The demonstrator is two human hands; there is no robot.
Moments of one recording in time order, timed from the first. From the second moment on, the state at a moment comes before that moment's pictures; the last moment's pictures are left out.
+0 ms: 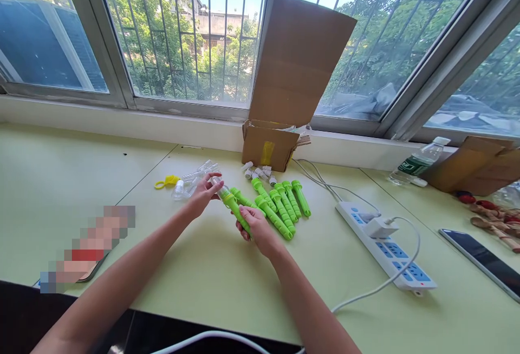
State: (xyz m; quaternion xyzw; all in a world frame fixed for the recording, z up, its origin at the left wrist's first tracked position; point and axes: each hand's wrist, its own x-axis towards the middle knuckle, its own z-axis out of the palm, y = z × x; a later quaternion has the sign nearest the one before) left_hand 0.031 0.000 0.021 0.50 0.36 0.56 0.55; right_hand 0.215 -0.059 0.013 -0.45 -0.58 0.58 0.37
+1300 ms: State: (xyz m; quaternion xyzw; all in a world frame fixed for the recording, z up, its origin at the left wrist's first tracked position) left_hand 0.021 0.006 0.012 0.59 0.41 0.52 0.47; right_hand 0.209 -0.061 0.013 -0.45 -0.55 0.62 0.34
